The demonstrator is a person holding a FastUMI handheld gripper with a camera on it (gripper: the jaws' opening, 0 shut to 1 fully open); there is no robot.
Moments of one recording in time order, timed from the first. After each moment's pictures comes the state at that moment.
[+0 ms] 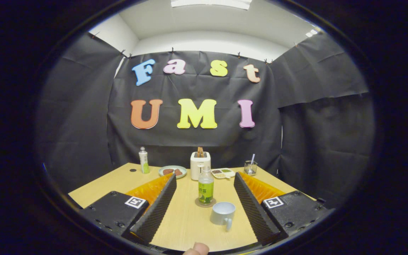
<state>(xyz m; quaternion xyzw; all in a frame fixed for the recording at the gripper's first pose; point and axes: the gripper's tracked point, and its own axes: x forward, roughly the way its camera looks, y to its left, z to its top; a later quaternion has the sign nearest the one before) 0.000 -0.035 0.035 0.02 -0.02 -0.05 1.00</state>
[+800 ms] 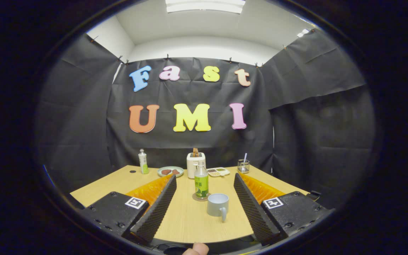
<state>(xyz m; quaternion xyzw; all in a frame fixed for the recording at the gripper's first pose) -0.047 -0.033 0.013 0.04 -0.03 -0.05 1.00</state>
